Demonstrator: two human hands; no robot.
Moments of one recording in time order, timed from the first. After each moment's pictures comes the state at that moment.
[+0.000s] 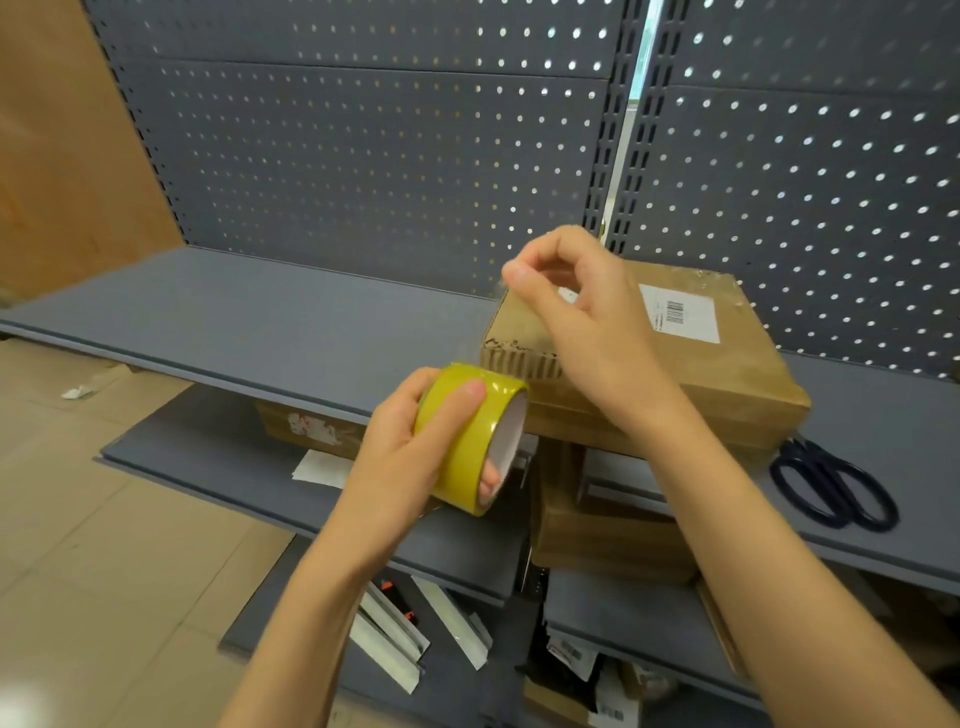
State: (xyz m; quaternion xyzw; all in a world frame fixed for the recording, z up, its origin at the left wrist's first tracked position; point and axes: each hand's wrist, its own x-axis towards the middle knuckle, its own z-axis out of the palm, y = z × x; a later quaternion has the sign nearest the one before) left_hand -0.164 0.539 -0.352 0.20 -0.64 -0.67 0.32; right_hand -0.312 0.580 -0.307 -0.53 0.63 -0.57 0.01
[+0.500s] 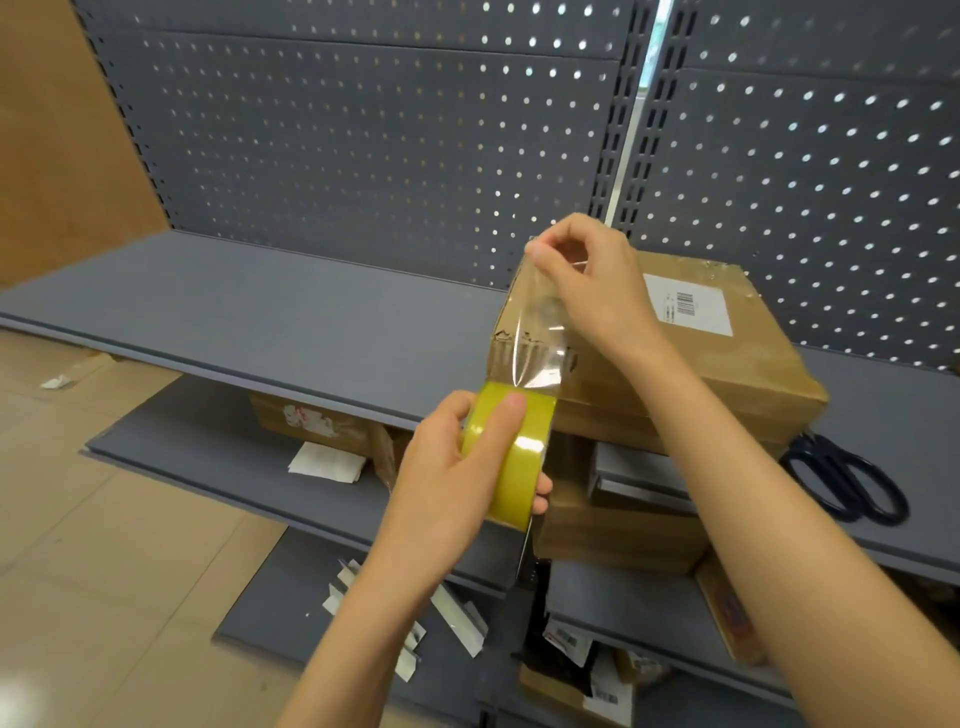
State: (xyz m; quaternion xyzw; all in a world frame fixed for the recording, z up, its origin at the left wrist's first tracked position) left_hand -0.175 0.546 -0.368 0.24 -0.60 -0.71 0.28; right_hand -0.357 0.537 -0.320 -0.48 0.71 -0.52 -0.02
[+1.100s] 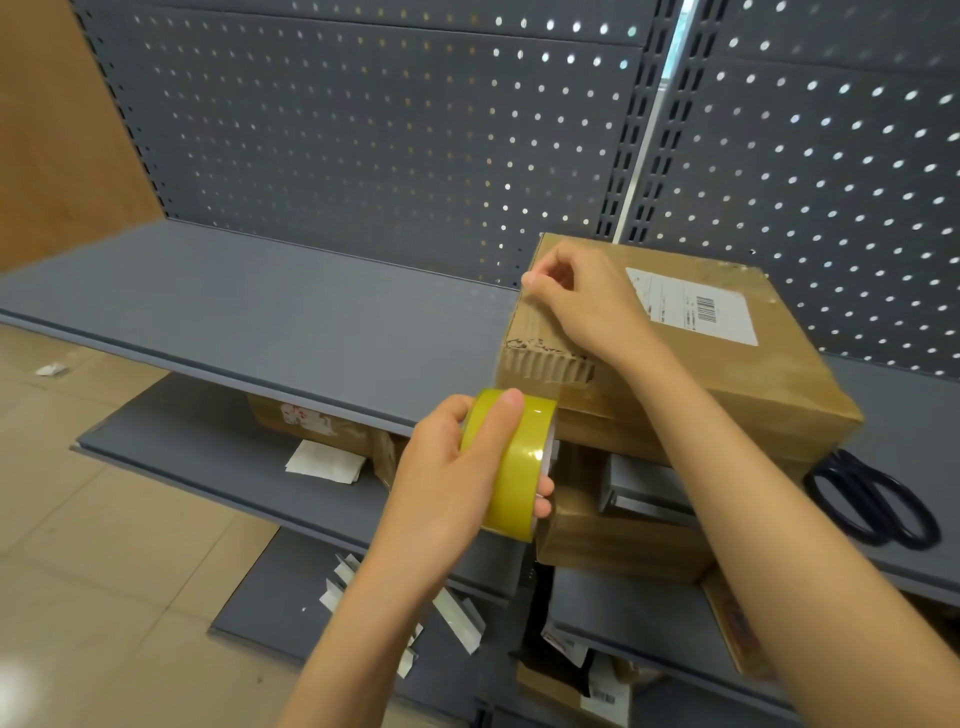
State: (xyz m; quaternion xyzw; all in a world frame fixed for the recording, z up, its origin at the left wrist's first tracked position) left_hand -0.182 0.532 -0.367 0.27 -0.56 -0.74 0.26; right_hand -0.368 0.514 -0.333 -0.47 0.79 -0.39 0.00
